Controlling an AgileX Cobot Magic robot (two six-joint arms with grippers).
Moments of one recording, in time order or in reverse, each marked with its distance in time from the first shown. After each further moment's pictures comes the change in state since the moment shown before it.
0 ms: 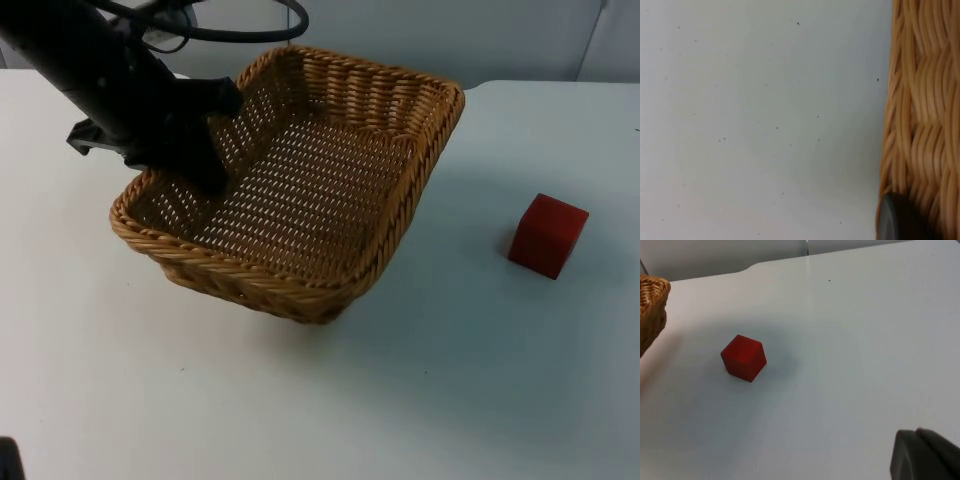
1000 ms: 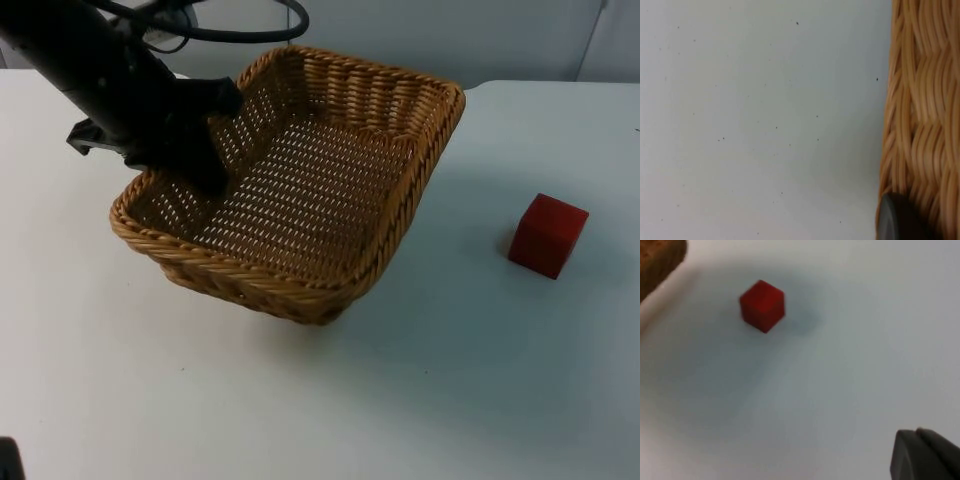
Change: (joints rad) right arm 0.051 0.167 0.001 0.017 0.000 -0.088; left arm 0.000 0.000 0.000 0.000 0.000 0.000
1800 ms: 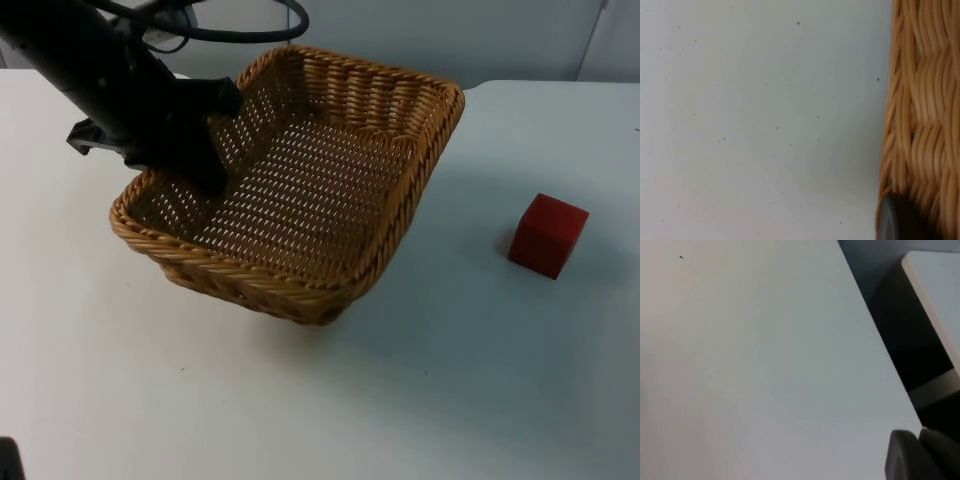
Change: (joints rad) right arm 0.002 0.830 -0.416 -0.549 -0.108 0.354; left arm 0.000 0.000 0.000 0.000 0.000 0.000
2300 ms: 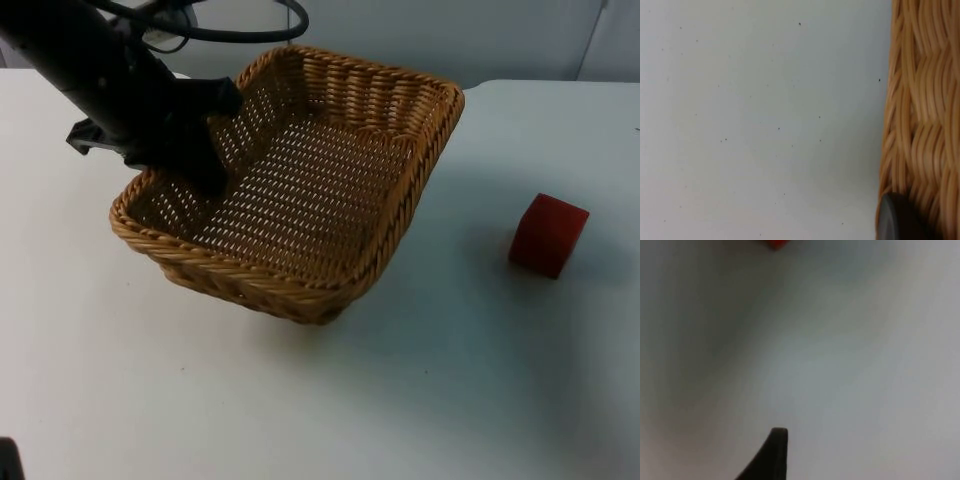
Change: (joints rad) right arm 0.081 0.694 -0.225 0.523 0.056 -0.616; left arm 0.000 0.000 0.000 0.000 0.000 0.000
